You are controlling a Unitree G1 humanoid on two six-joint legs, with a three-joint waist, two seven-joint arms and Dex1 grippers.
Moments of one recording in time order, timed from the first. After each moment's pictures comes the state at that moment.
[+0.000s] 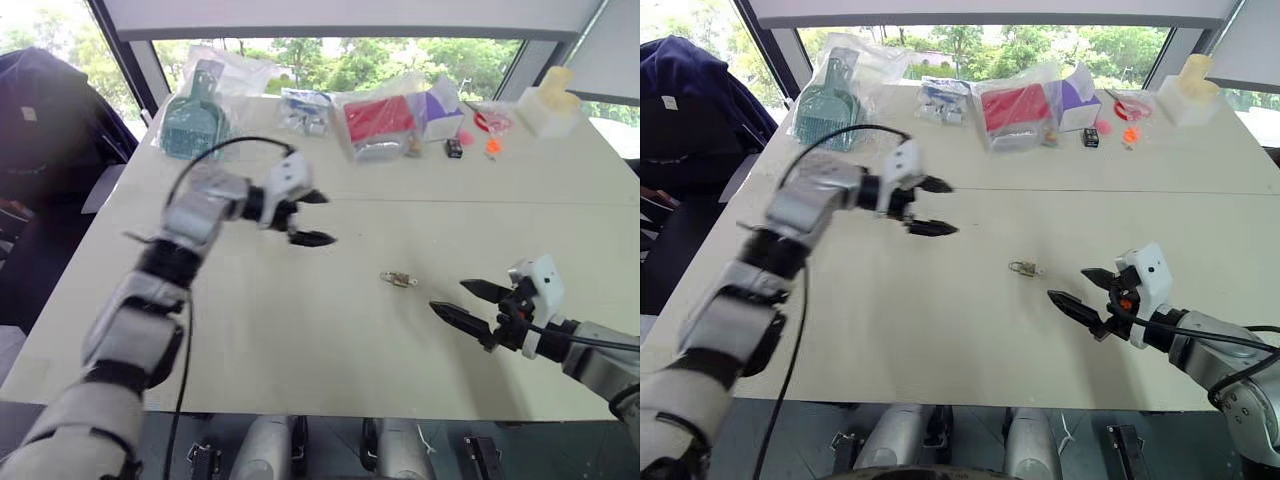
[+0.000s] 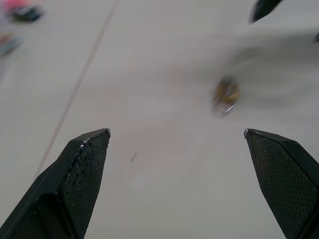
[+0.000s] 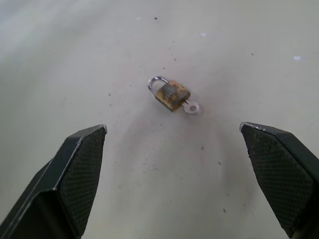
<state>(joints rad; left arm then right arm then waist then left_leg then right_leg) -1.08 0.37 -0.37 0.60 -0.18 0.22 -1.28 0.15 -0.77 -0.39 -0.55 0.78 0.84 0.60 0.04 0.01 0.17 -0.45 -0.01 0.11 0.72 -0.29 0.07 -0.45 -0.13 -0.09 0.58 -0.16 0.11</state>
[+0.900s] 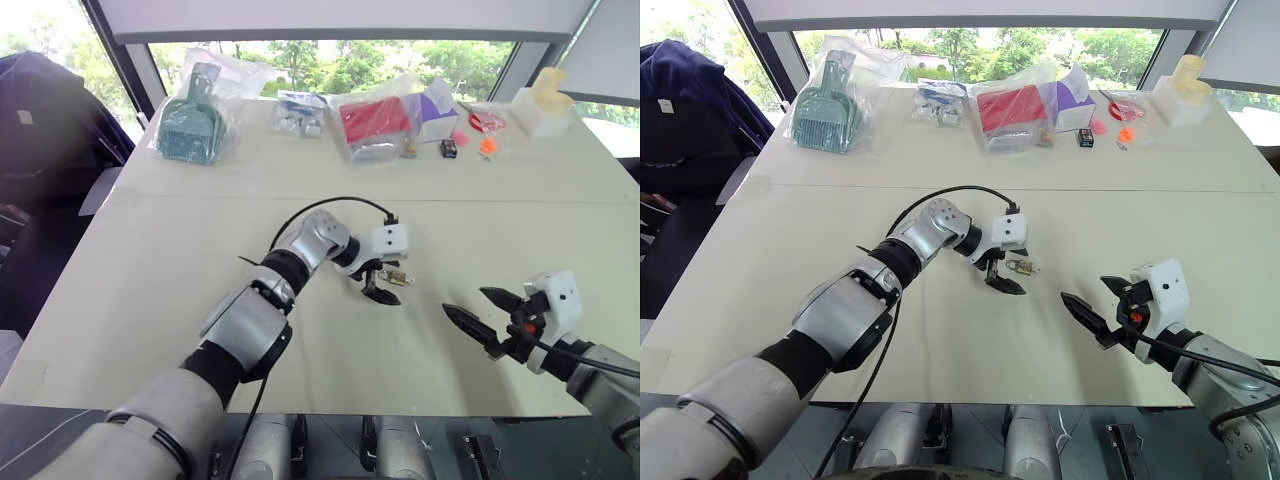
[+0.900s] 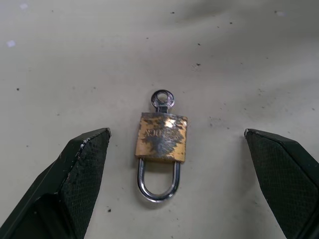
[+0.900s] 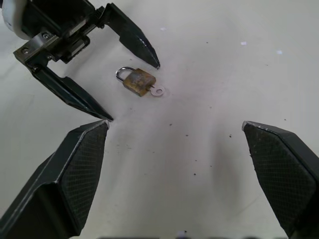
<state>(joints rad) -1.23 -0.08 -0.40 1.26 0.17 -0.07 -1.14 0.28 -0.66 -0.46 -0.65 0.76 0.80 0.46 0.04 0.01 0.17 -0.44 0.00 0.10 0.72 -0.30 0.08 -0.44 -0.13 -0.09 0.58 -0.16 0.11</state>
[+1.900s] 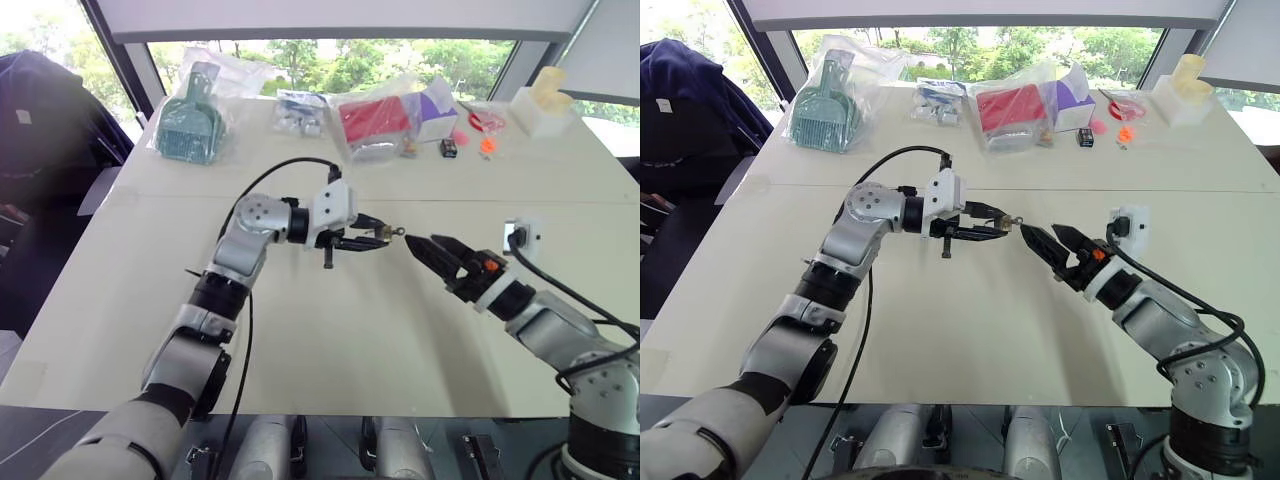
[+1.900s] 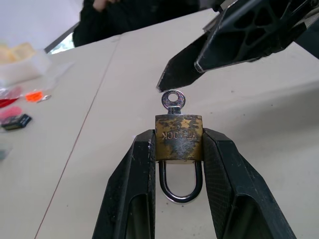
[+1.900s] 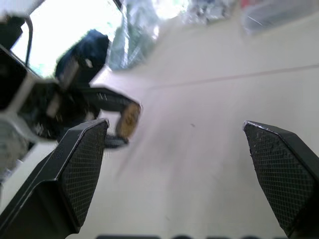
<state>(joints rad) -0.85 0.20 -0.21 0.31 -0.08 0.07 -1.18 -0.15 -0.43 -0.38 -0.48 1.18 0.89 0.19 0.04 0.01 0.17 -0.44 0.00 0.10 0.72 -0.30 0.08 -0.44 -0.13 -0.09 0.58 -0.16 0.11</state>
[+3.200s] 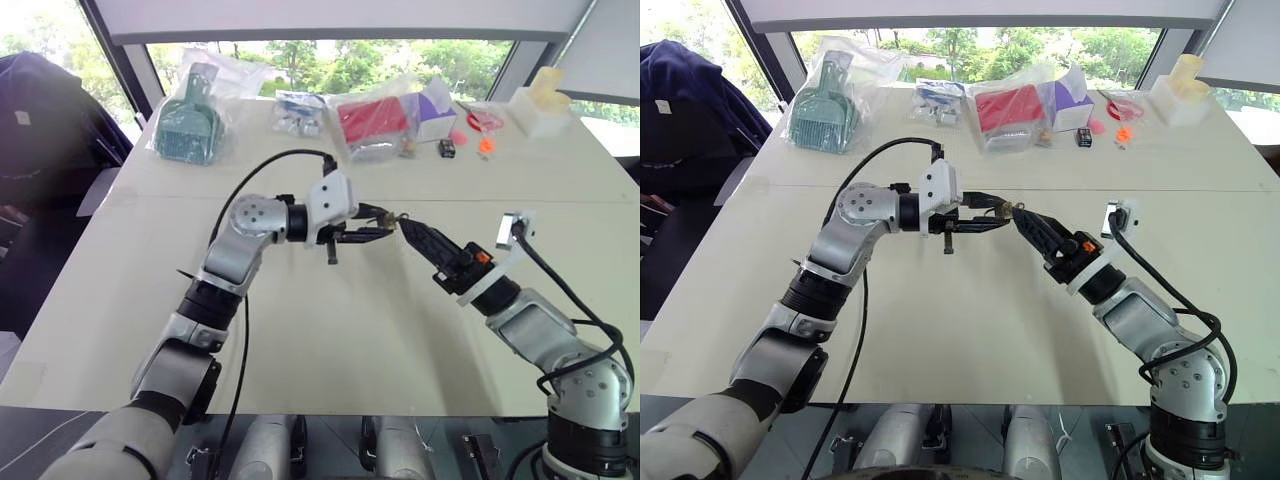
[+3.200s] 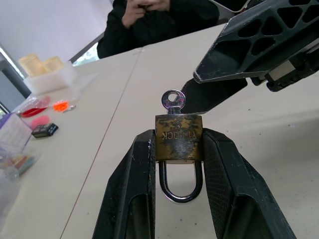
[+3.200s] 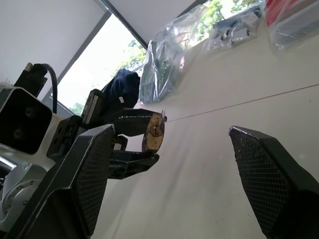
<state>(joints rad) -0.82 0.24 -0.25 0.21 -0.13 0.09 -1.08 -0.14 -0.40 -0.32 -0.48 1.35 0.78 0.09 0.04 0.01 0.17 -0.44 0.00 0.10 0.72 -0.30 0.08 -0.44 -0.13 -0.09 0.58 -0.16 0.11</state>
